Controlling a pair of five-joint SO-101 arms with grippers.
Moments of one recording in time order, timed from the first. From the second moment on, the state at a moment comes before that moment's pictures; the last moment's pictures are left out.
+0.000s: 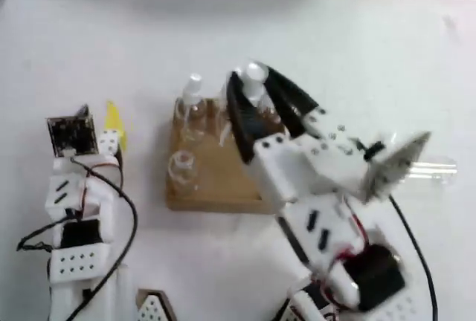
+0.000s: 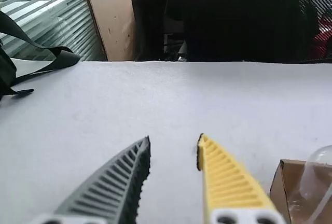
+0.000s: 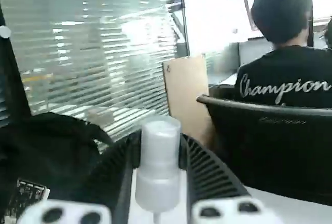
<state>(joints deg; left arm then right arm) -16.0 -67.9 84.3 8.4 -1.7 -34.6 -69.0 37.3 30.3 -7.7</state>
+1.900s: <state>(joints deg) -16.5 -67.9 84.3 7.8 -1.7 -44.7 -53.8 57.6 9.7 -5.4</state>
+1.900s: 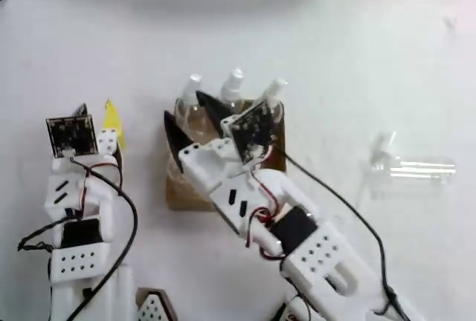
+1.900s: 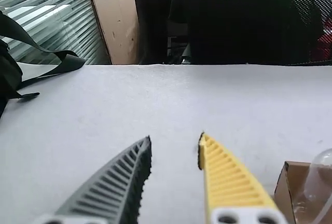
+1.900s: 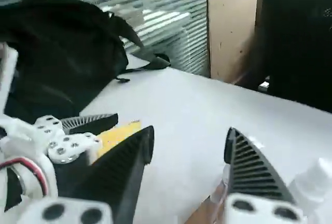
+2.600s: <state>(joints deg) -16.5 -67.9 84.3 7.8 -1.7 22.3 -37.0 11.8 63.8 16.4</state>
